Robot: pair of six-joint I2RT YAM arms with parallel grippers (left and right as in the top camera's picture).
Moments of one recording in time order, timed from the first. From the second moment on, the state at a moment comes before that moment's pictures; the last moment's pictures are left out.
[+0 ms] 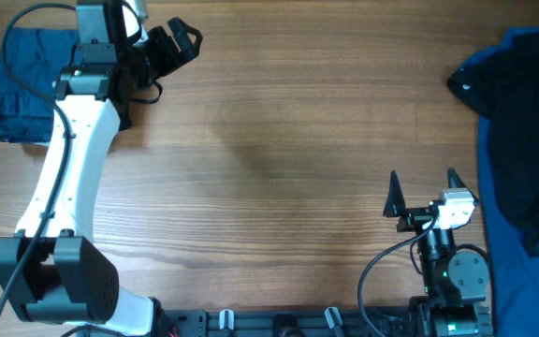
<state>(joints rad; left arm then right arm) -0.02 1.68 1.49 -0.54 0.38 -0.55 0.06 0.02 0.01 0.01 0.02 -0.01</state>
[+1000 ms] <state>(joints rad) -0.09 0.52 0.85 -0.48 0.23 -0.55 0.06 0.02 0.01 0.01 0.02 -0.01</state>
